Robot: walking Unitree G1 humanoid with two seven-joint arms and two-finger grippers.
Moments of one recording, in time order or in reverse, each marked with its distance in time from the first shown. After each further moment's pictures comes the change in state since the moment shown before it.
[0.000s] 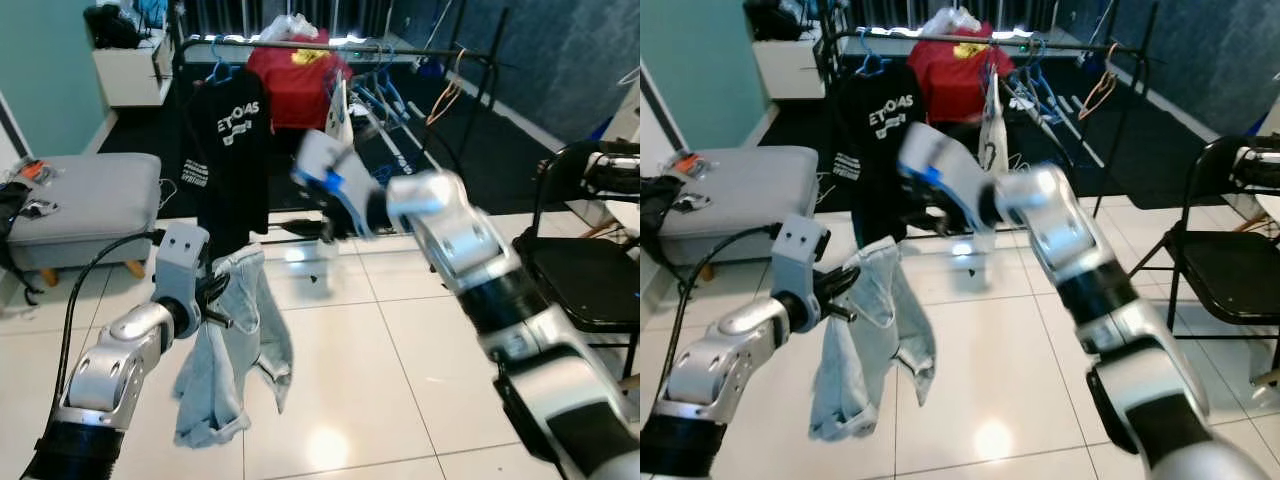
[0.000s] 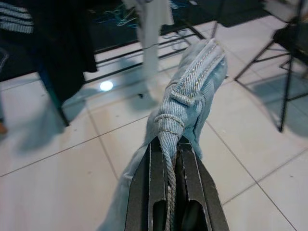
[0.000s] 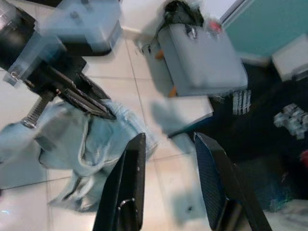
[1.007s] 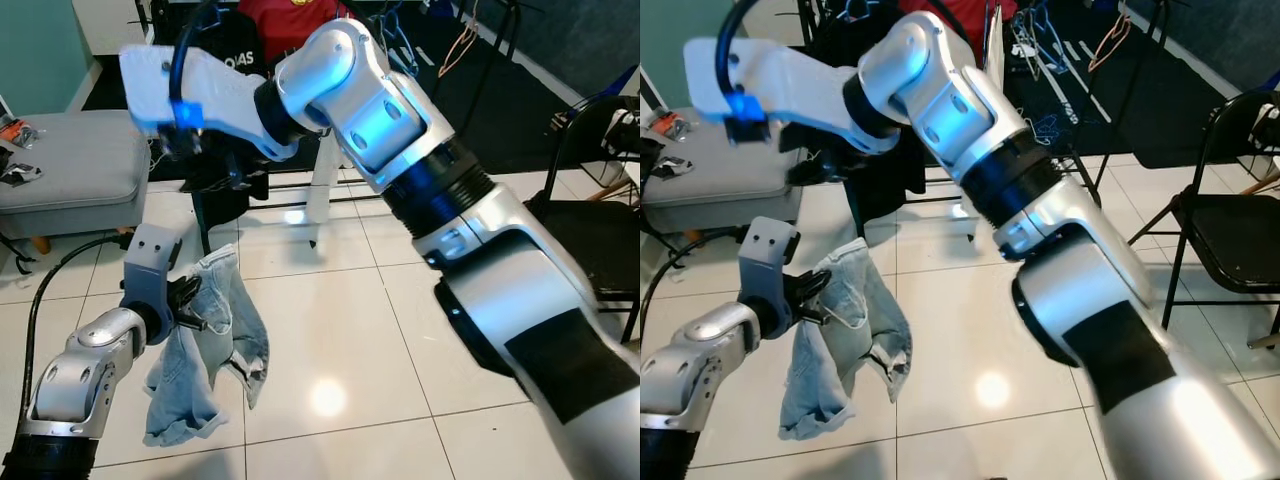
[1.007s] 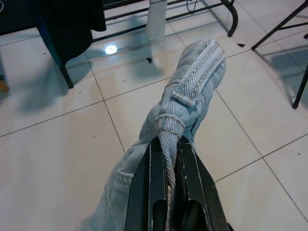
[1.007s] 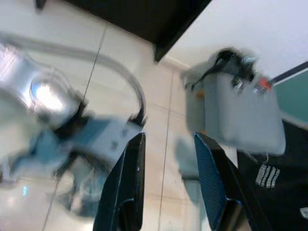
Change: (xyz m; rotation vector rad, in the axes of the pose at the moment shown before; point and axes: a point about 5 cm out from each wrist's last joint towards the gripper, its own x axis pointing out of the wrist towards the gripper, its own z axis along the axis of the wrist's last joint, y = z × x) left arm -0.015 0.016 -0.001 -0.003 0.039 0.050; right arm 0.021 -0.020 0.128 -0.217 -0.141 0.220
